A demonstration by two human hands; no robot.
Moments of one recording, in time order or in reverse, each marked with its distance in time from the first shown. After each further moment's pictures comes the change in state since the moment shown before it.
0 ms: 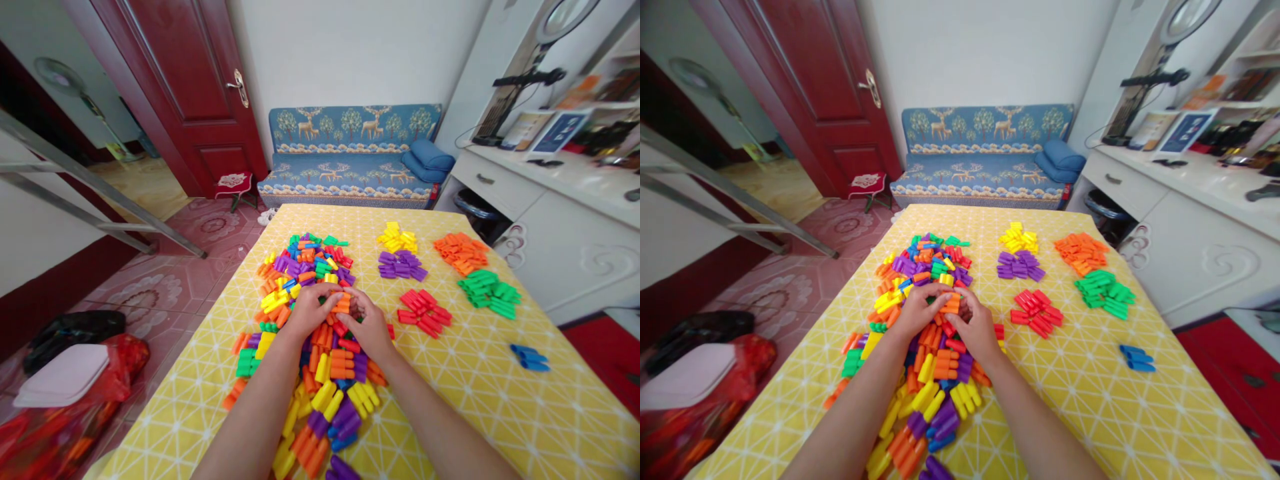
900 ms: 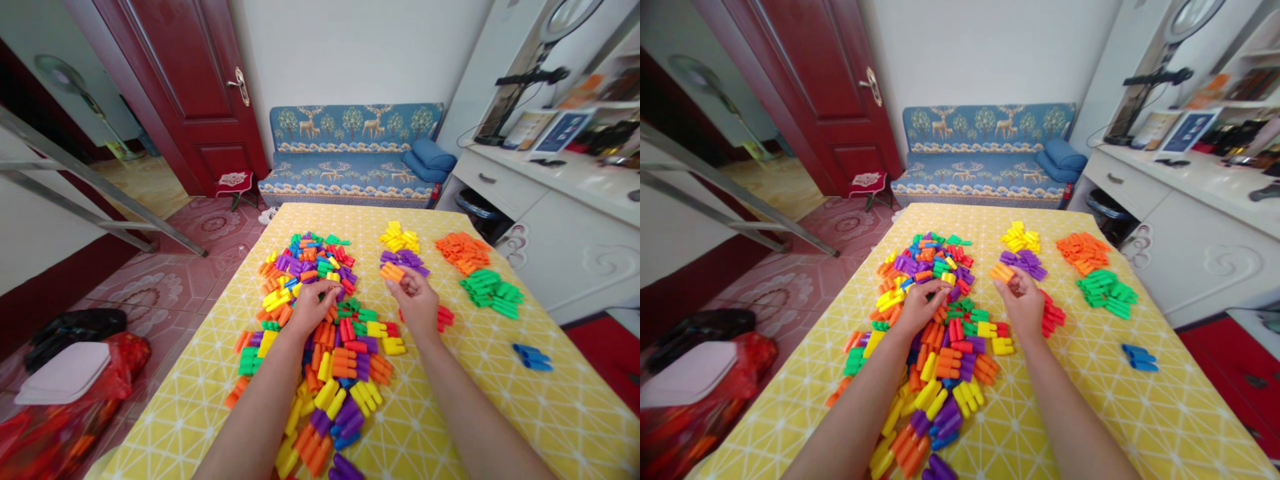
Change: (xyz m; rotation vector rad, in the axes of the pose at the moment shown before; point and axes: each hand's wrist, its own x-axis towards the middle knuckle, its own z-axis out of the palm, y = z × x) left_hand 0.001 -0.001 0.000 0.016 0.054 -0.011; right_hand 0.030 -0.003 -0.072 -0.032 0.460 -0.059
